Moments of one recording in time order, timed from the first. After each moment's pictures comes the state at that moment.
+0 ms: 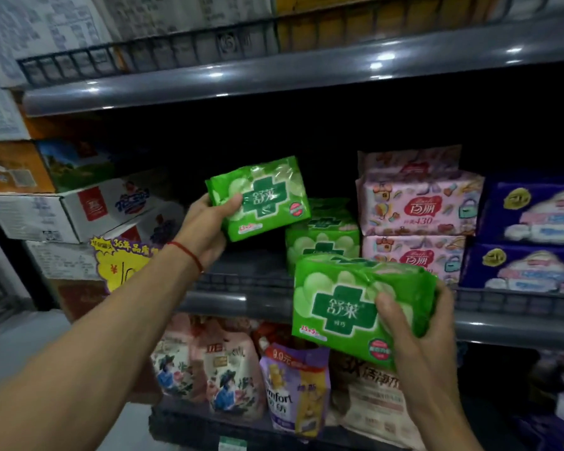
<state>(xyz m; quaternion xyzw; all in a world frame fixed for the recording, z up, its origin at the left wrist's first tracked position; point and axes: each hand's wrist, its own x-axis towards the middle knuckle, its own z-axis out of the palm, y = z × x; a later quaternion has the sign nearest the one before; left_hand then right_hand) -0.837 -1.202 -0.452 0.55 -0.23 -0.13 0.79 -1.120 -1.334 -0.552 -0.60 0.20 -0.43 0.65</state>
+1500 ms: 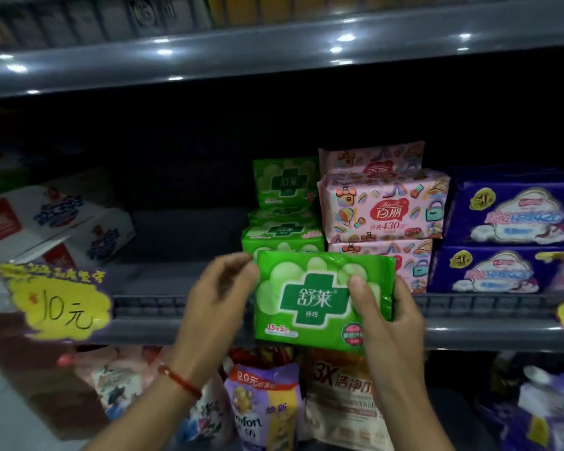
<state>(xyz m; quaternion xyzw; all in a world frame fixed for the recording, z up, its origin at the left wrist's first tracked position) -0.936 -1.225 -0.519 0.69 -0.33 -0.03 0.64 -1.078 -1.373 -0.555 -0.55 0.21 -0.47 0.66</state>
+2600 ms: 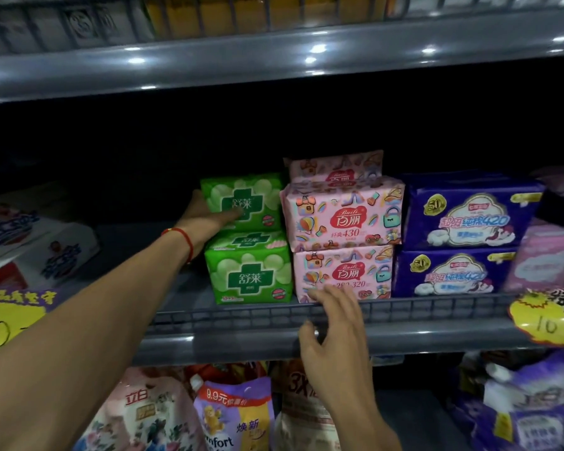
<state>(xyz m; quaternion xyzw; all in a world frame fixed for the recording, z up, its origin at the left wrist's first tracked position) -0.777 -1.354 -0.469 0.76 -0.28 -0.04 0.59 -1.072 -1.383 -0.573 -0.80 0.30 -0.36 0.37</state>
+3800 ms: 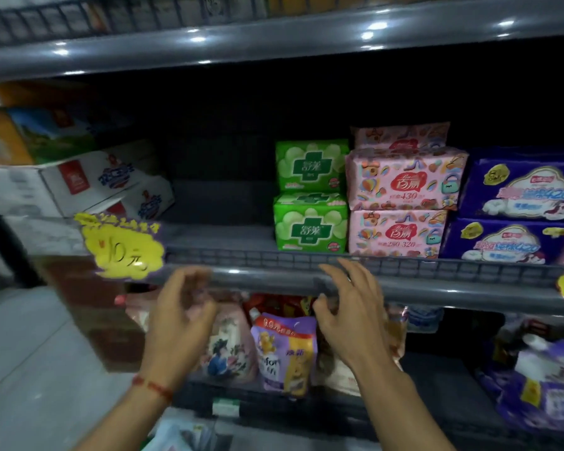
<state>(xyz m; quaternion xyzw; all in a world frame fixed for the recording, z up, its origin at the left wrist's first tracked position) -0.953 -1.113 -0.565 0.78 -0.28 0.12 0.55 -1.072 -1.332 -0.587 -0.88 0.22 -0.35 0.25</state>
